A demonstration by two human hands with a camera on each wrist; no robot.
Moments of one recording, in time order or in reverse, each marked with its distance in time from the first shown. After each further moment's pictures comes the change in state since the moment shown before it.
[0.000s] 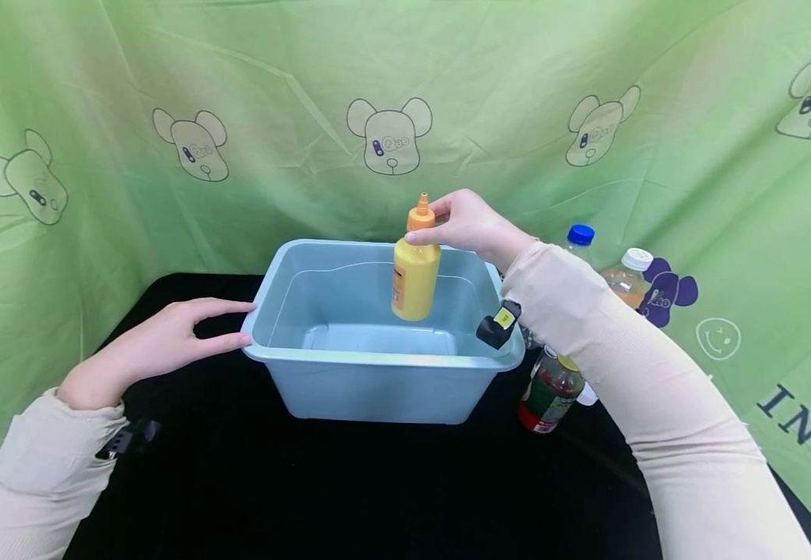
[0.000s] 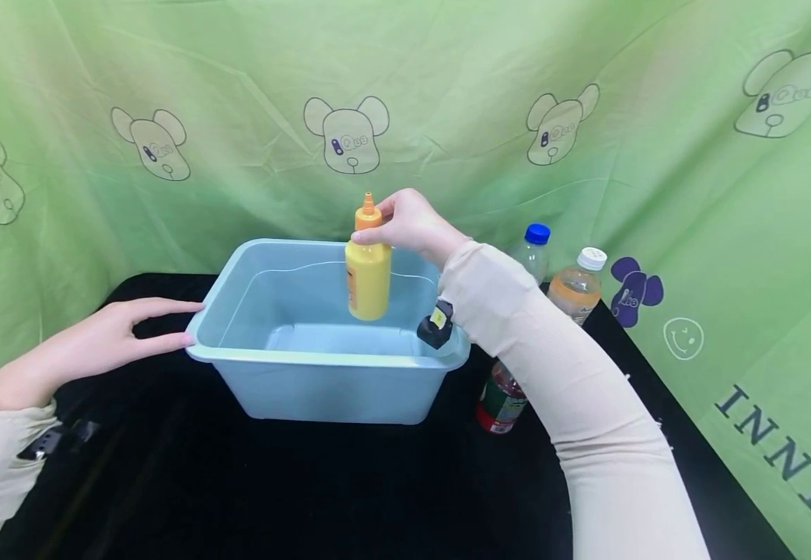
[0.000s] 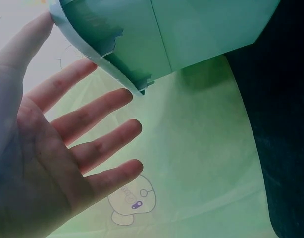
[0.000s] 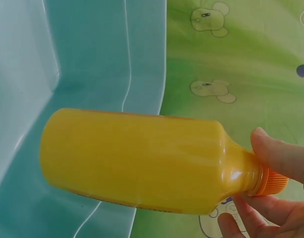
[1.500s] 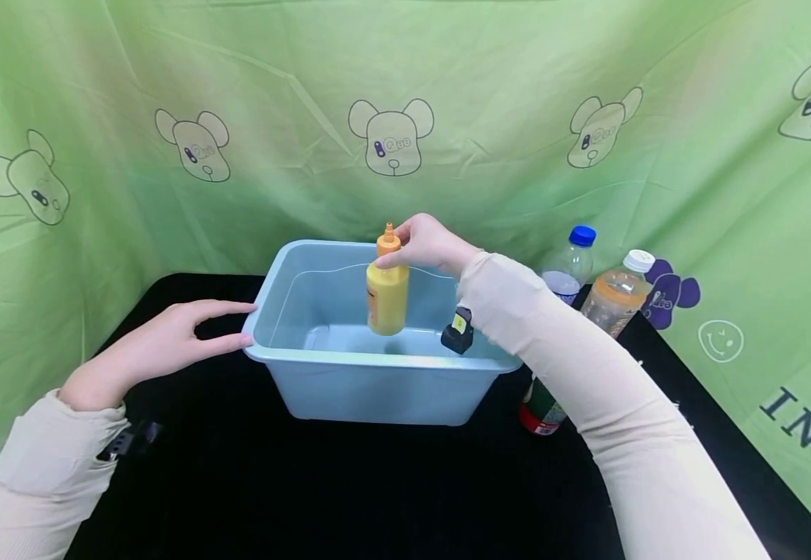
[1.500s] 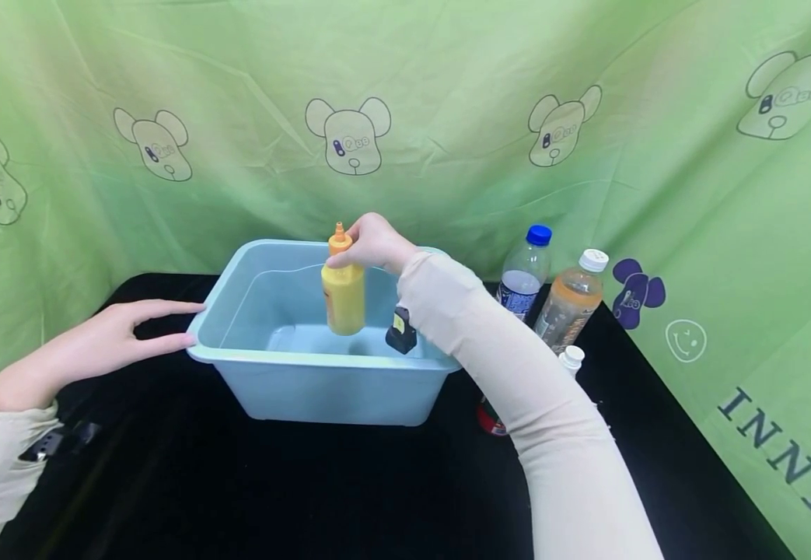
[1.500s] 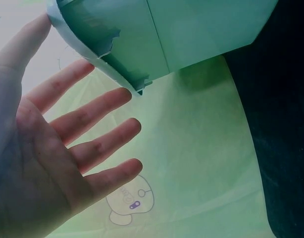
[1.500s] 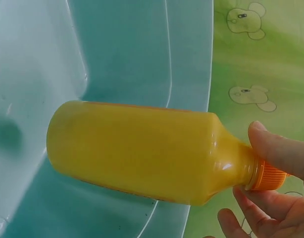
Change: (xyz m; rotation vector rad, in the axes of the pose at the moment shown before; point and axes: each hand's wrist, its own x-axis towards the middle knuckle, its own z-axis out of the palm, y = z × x) left_hand 0.000 0.000 0.003 -0.031 0.001 0.002; right_hand 0.028 0.002 0.043 -0.026 -0.111 -0.026
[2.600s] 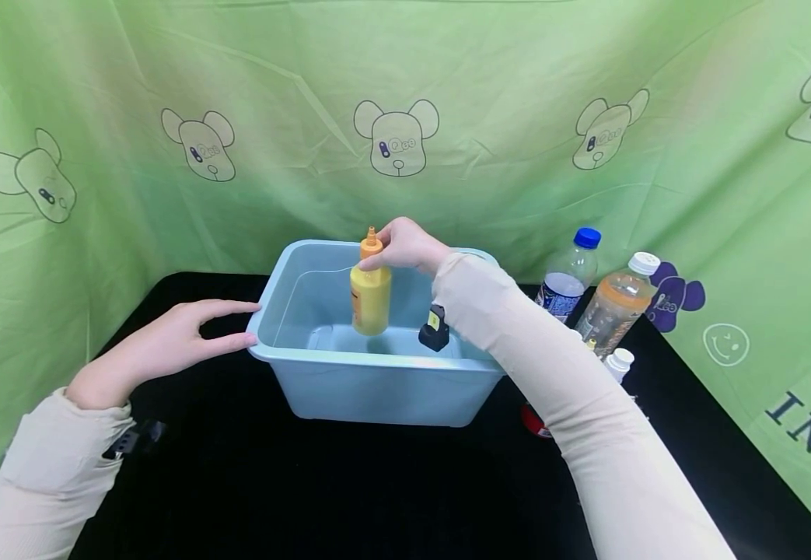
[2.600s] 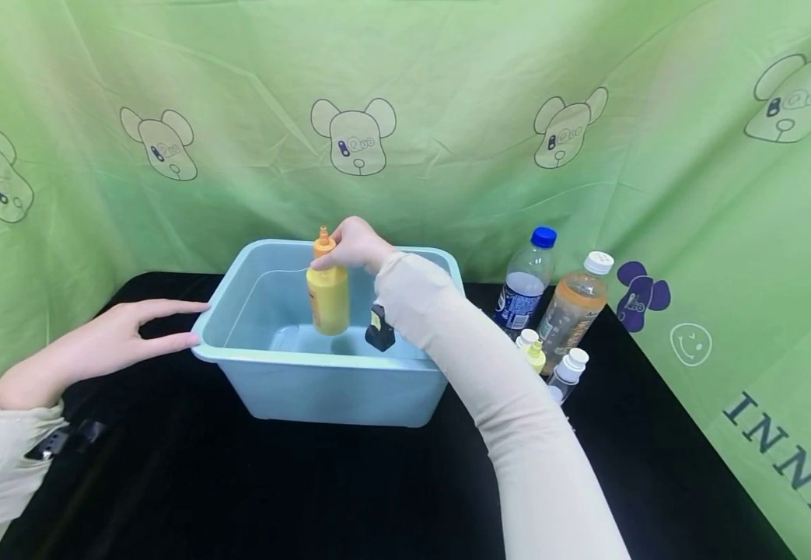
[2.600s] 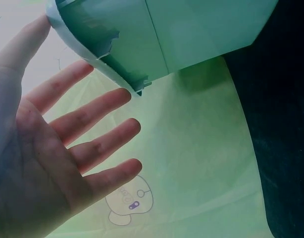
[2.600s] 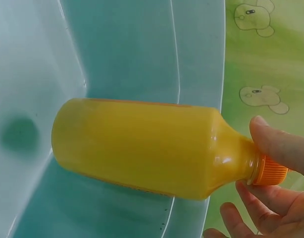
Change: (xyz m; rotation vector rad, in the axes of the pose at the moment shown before) left_hand 0.001 -0.003 0.001 0.006 0.006 -0.002; right_hand 0.023 -0.010 0.021 0.006 -0.028 0.023
